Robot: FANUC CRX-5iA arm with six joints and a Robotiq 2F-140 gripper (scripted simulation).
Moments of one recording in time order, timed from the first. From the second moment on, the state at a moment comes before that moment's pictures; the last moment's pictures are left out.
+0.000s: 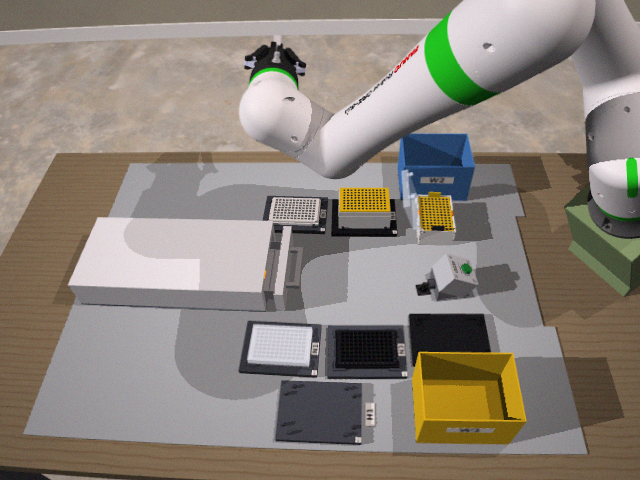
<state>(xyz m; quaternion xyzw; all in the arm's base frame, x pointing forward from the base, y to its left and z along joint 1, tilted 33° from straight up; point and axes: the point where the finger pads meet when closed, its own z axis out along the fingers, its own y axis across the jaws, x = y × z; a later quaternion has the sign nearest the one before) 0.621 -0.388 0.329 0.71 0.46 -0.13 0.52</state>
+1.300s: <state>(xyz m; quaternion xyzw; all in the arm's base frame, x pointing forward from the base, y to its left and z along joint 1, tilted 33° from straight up) 0.504 -0.343 0.264 0.89 0.28 0.01 0.35</state>
